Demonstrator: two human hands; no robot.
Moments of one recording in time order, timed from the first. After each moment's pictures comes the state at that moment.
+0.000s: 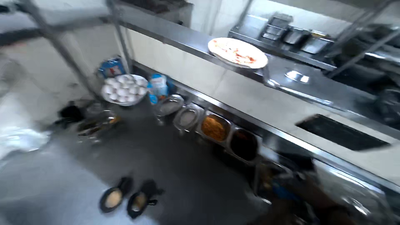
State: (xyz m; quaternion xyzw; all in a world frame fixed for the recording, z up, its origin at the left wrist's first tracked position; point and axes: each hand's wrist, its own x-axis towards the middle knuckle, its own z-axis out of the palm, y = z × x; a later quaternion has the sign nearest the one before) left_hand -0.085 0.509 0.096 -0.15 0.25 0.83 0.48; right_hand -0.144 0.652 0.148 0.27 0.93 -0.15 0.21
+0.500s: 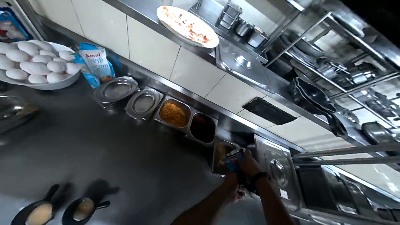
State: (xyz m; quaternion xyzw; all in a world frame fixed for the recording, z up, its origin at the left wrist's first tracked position) left_hand -0.095 0.538 0.074 -0.17 0.24 0.77 0.57; right_hand -0.144 0.630 0.148 0.35 0.90 -0.10 0.24
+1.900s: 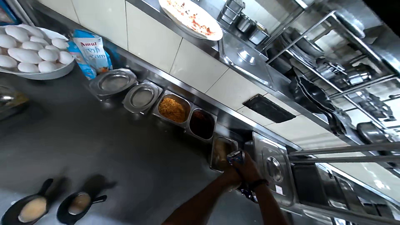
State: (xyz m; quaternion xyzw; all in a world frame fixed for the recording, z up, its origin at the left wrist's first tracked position) left_hand -0.116 0.518 0.099 0.17 0.53 0.66 0.50; right_hand -0.111 0.644 0.130 0.30 0.92 -0.19 0.15
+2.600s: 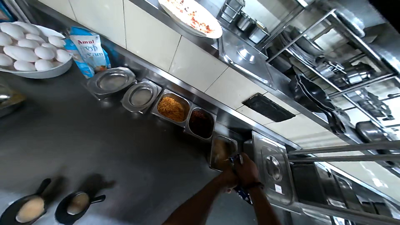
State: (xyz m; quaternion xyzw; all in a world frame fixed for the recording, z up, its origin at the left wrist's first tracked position) left_hand -0.125 0.458 0.213 0.06 0.58 0.56 0.59; right_hand -0.105 0.631 0.122 0.30 0.94 -0.07 0.12
